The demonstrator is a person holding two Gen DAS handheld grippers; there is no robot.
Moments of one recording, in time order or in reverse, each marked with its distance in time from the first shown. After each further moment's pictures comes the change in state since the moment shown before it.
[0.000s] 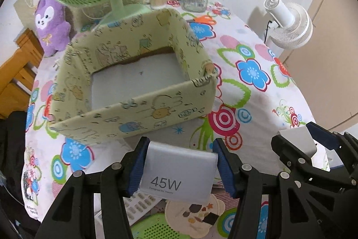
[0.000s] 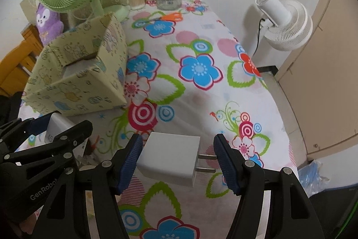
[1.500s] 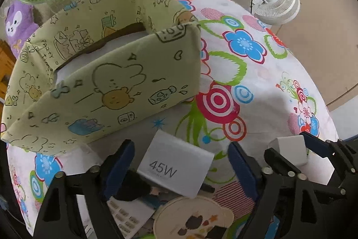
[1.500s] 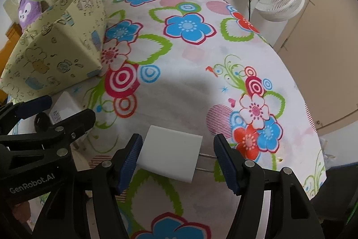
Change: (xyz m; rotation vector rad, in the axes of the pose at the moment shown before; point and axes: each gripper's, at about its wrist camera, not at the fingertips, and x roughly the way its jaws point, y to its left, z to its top) left arm 0.062 -0.017 -0.006 0.121 0.071 -0.074; right arm 0.054 -0.013 -0.042 0.100 0.087 -0.043
